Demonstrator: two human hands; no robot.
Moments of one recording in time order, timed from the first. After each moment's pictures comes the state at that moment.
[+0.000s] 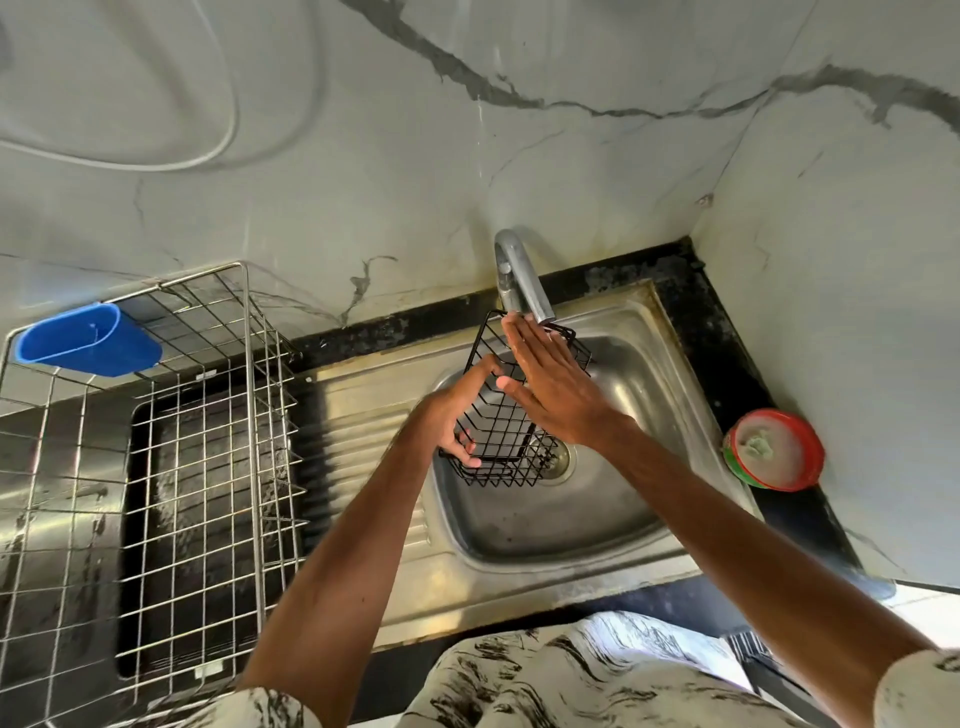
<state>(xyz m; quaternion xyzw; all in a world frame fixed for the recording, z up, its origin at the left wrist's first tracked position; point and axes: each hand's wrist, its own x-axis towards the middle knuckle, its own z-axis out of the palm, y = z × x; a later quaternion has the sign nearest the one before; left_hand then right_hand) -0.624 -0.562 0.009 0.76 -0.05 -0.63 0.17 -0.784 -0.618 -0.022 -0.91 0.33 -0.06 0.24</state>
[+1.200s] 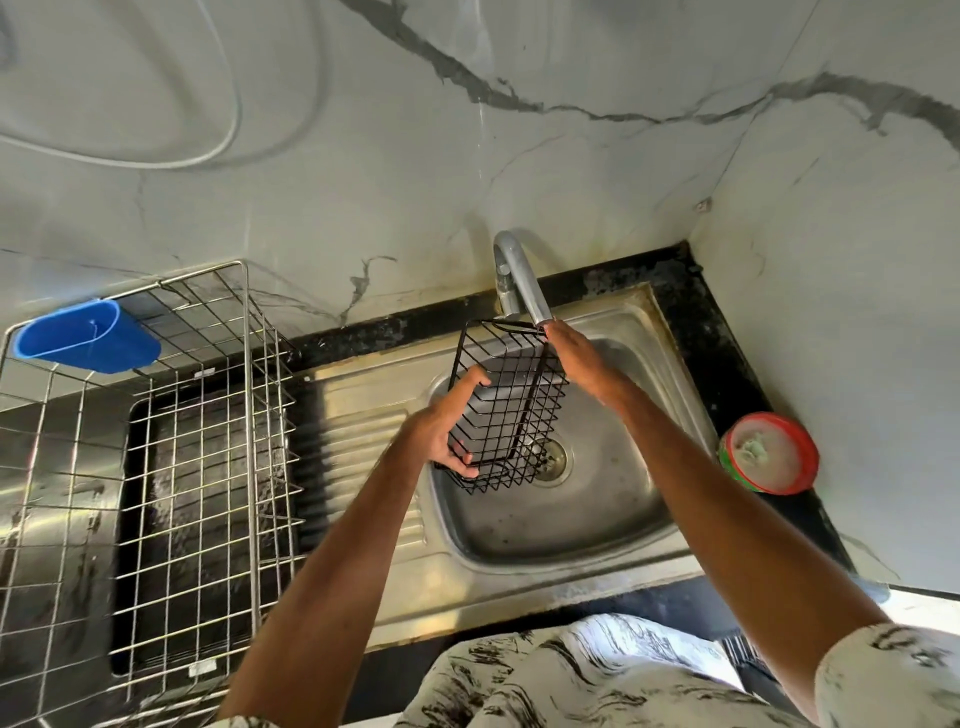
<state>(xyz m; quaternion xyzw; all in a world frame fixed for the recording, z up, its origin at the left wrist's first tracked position) -0.613 -0.545 -0.016 0.73 -0.02 -0.65 0.21 -0.791 -0.666 -0.024 -0.61 0.49 -0.12 0.61</state>
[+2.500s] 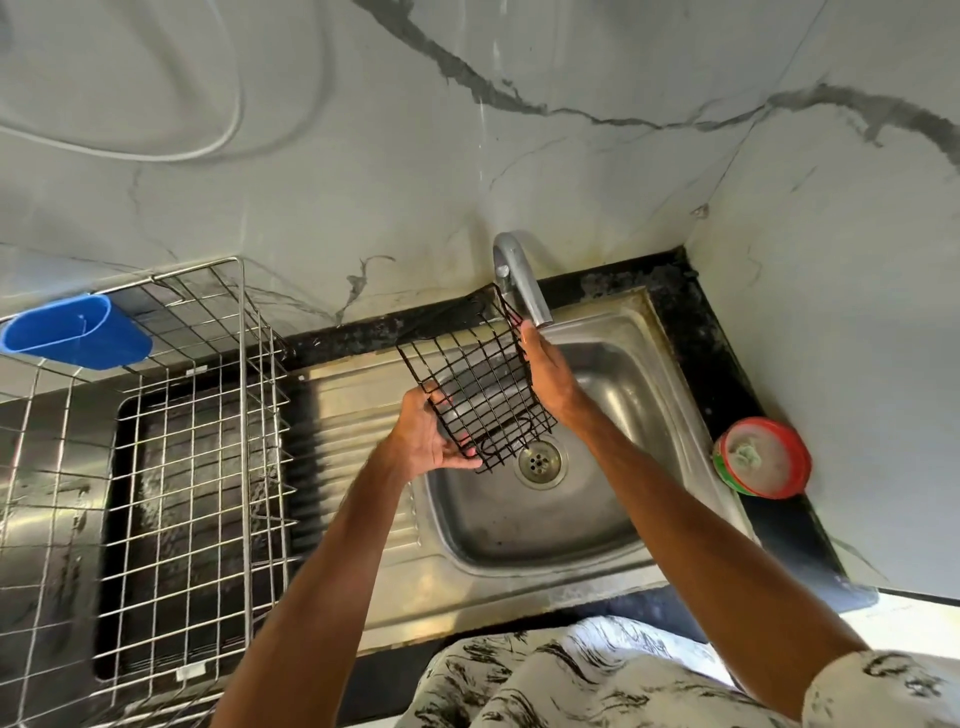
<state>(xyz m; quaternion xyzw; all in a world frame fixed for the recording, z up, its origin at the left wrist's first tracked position) -0.590 -0.516 -0.039 0.59 0.05 -0.70 0.39 -0.758 -0.624 -0.015 -0.54 0.48 -0.22 0.66</state>
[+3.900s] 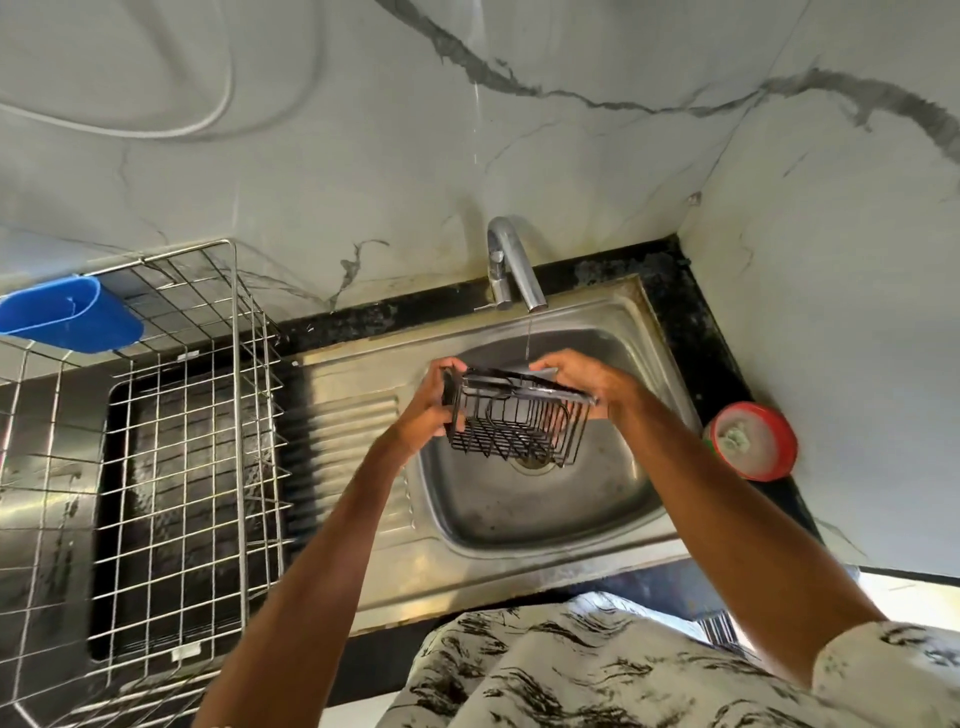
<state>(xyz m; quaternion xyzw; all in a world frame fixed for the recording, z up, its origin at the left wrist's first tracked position) -0.591 -0.506 -0.047 0.65 -0.39 -0.55 0.35 -0.816 -0.656 -0.038 -0.42 0.52 0.07 0.74</state>
